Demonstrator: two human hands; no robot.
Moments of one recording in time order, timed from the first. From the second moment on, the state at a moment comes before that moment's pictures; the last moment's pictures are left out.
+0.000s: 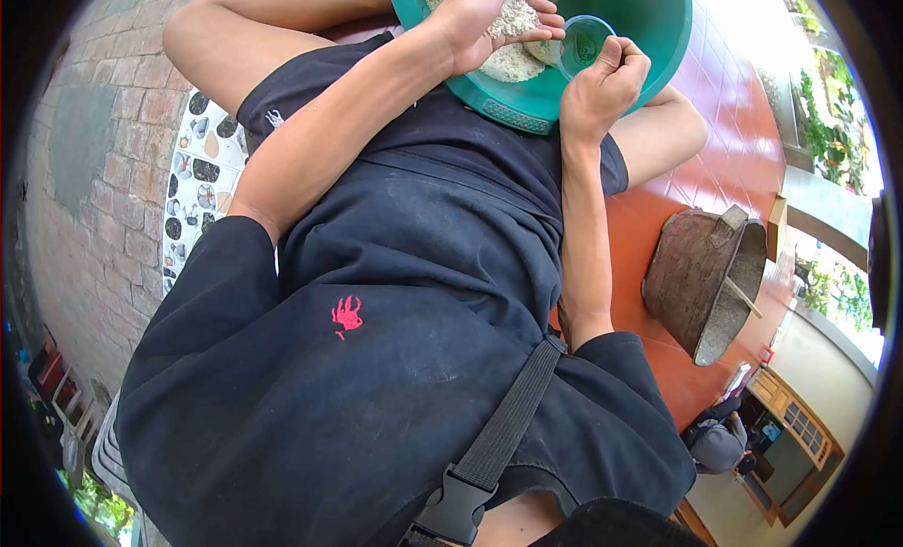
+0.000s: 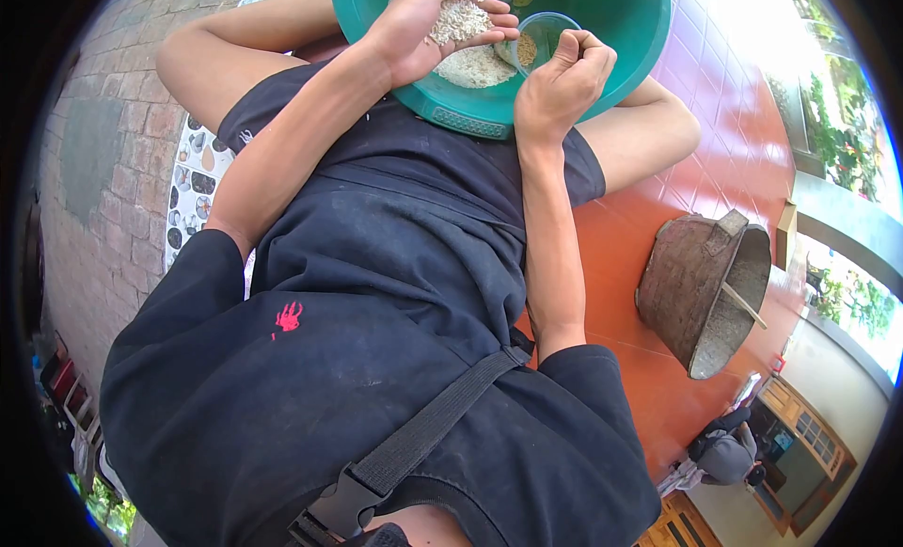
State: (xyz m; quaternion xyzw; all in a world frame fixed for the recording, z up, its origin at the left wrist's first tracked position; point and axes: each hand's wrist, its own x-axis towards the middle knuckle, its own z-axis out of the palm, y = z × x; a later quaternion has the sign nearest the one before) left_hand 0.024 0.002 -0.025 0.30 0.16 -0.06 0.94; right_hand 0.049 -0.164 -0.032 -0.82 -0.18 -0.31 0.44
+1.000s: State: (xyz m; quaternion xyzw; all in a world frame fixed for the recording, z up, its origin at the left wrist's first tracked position) left_hand 0.023 0.006 -0.023 0.26 0.13 -0.12 0.95; right_hand 0.036 -0.134 -0.015 -0.78 -0.49 -0.24 0.31
